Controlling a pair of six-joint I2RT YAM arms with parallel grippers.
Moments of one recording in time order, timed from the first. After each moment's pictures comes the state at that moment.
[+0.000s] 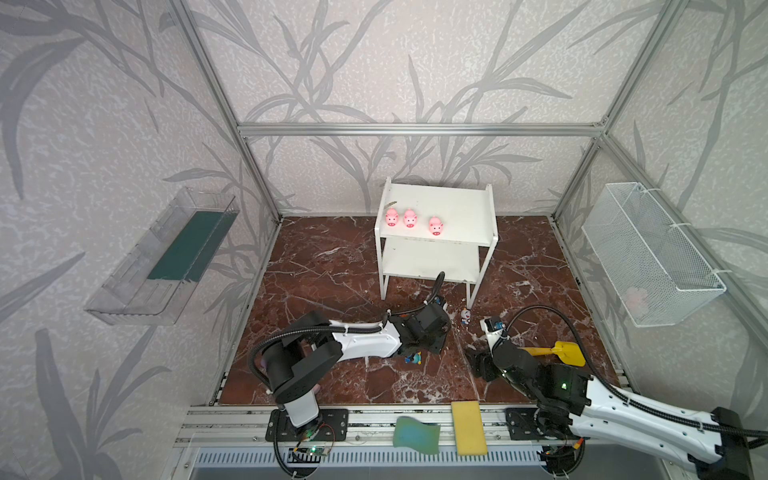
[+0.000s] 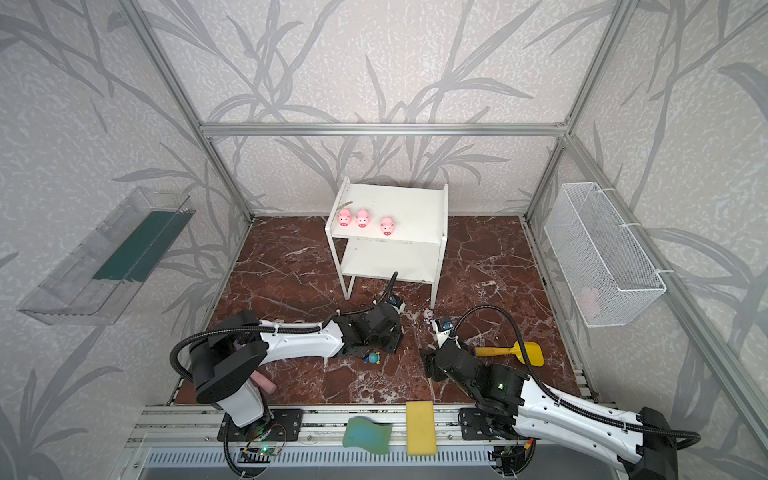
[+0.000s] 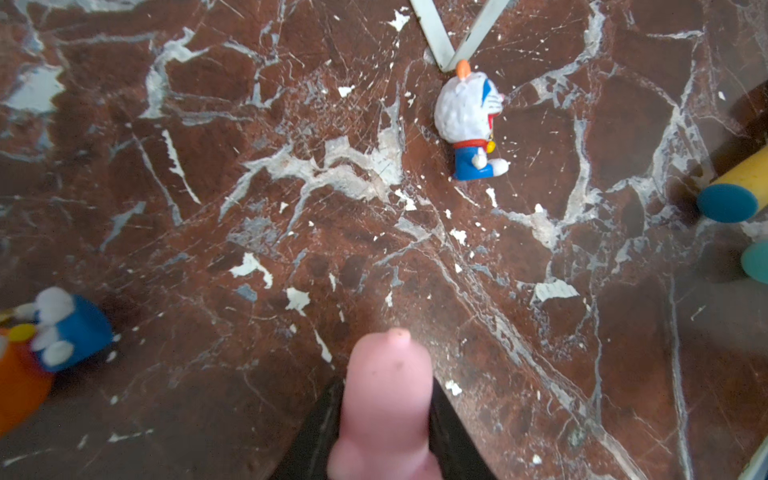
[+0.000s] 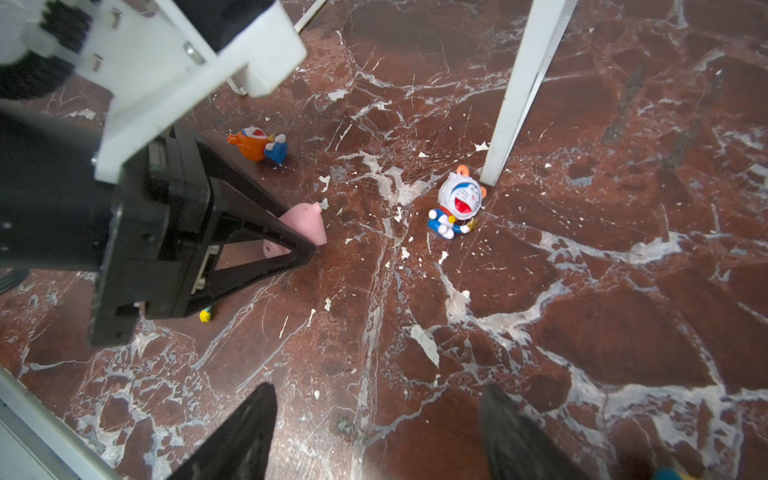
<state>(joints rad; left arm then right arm) -1.03 1.73 0.91 -0.11 -0.09 -0.54 1.09 0.61 0.33 -0.46 0.41 0.61</state>
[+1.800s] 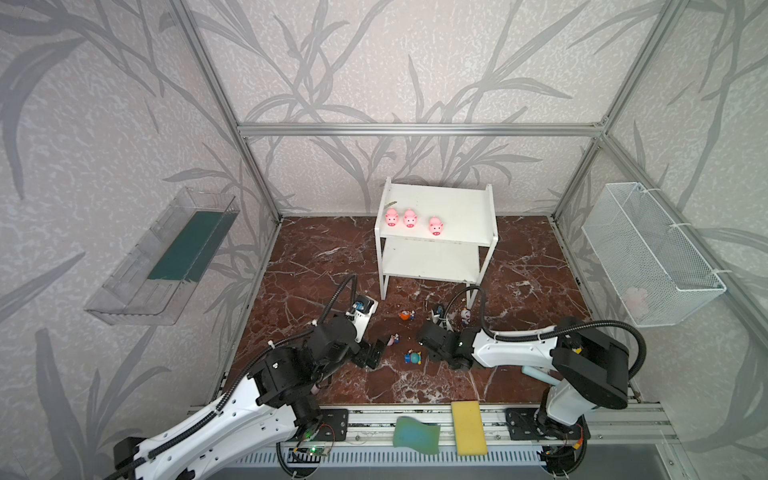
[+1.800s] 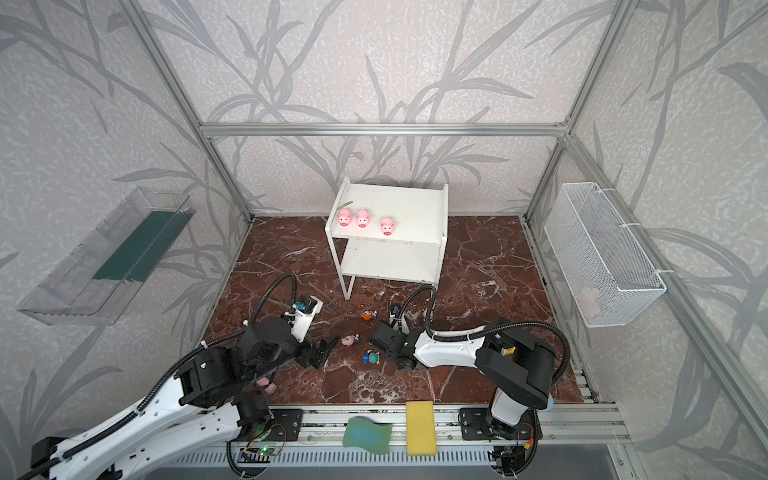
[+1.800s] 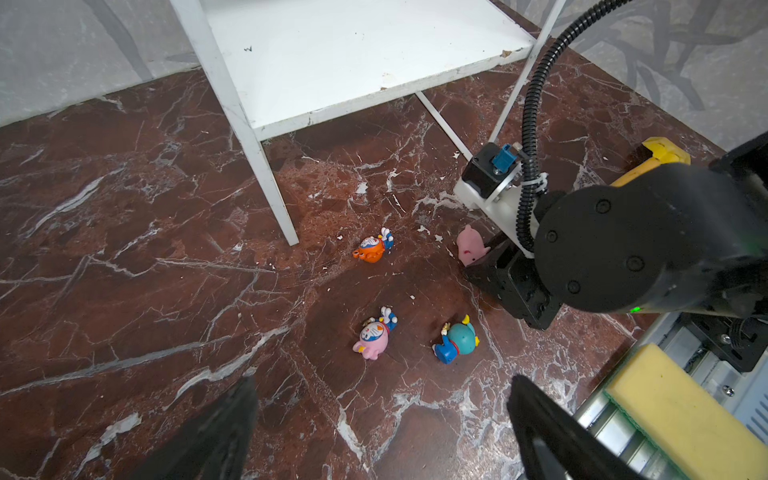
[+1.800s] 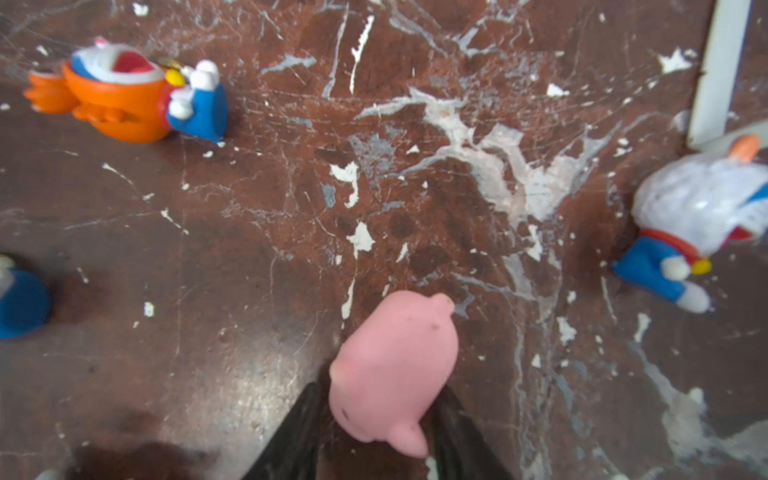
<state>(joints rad) -0.94 0.64 0.72 -0.71 -0.25 -0.26 1.09 1.65 0.79 -0.32 0.42 0.84</state>
